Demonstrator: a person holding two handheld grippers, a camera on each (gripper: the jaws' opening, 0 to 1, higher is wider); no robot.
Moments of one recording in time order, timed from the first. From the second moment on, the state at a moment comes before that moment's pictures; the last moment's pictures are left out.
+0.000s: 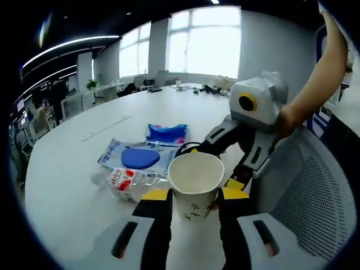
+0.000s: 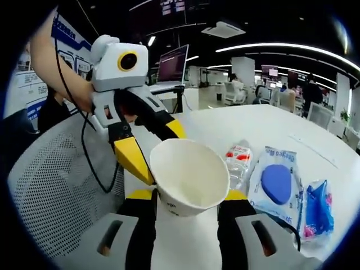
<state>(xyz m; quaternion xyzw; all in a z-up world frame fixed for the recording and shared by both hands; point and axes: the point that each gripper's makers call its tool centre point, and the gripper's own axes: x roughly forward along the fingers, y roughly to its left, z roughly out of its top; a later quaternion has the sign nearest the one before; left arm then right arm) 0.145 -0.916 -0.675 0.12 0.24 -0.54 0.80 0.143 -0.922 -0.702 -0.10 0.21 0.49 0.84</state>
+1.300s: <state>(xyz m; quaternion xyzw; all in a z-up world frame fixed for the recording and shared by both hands) 0.138 -0.902 -0.705 0.13 0.27 -0.53 0.79 0.130 -0.926 -0.717 -0.12 0.25 0.49 0.82</state>
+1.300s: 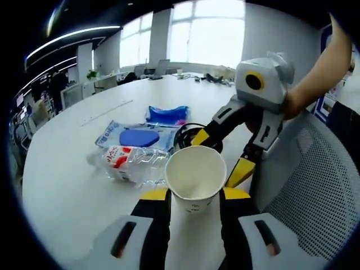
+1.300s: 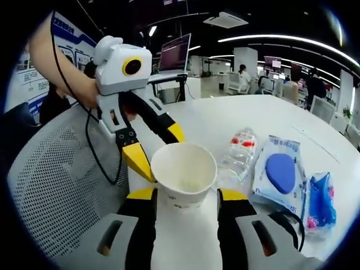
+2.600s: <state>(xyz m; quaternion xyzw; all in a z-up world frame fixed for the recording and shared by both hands) 0.142 -0.891 -0.658 -0.07 0.29 -0.51 0.81 0.124 -0.956 -0.698 -0.07 0.28 0.49 0.82</state>
